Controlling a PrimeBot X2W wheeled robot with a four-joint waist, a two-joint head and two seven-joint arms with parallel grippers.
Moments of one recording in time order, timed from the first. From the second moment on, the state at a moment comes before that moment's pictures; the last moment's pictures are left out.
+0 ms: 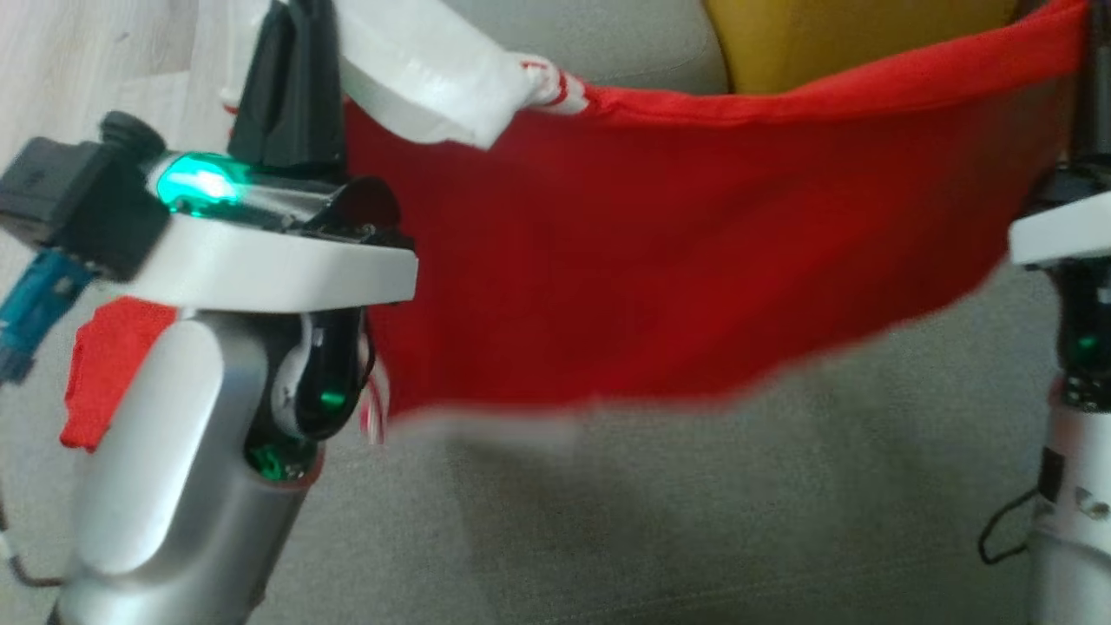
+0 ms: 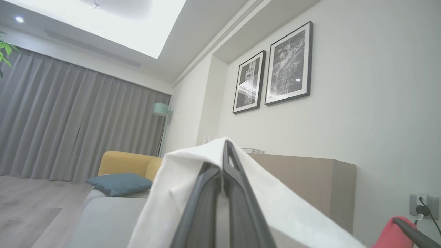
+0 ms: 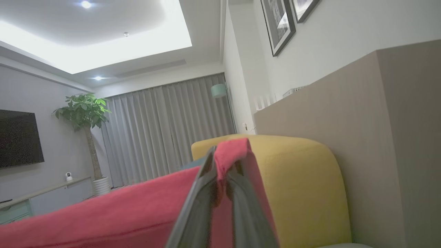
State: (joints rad) left arm -0.54 0.22 -0.44 -0.24 -0.57 0.29 -0.16; right arm -0.45 -0.07 -0.15 -0.08 0.31 0.12 0.20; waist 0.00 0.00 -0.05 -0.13
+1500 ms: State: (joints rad) left arm -1.08 0.16 -0.48 0.80 -0.55 -0.03 -0.24; right arm -1.13 -0.09 -0.09 1.10 0.40 0.12 -0.12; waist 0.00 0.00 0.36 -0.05
